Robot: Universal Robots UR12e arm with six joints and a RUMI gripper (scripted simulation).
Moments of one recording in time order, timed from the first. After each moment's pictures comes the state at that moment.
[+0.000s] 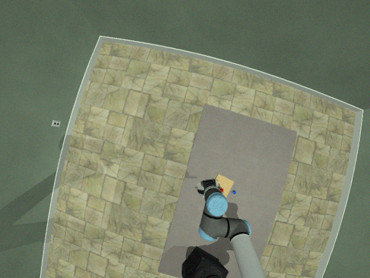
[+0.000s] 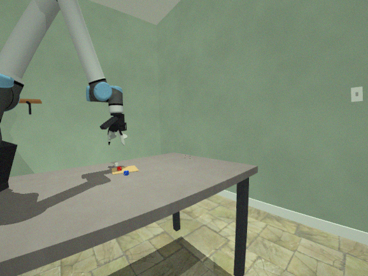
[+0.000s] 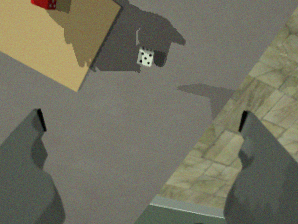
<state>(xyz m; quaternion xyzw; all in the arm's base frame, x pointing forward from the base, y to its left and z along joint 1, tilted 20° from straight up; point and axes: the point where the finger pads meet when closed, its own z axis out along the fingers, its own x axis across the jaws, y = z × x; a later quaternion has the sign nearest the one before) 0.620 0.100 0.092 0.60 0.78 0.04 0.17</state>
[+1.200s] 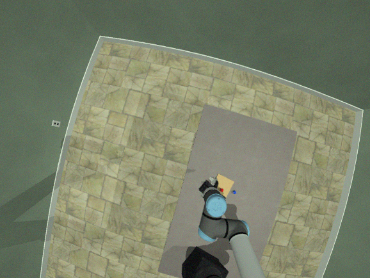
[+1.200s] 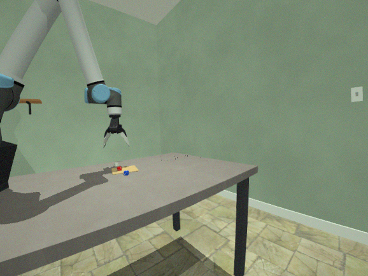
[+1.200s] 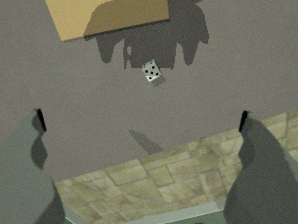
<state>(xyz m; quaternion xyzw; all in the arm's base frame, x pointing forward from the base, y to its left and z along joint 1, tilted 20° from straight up) 0.621 0.087 0.081 0.25 0.95 -0.04 0.17</state>
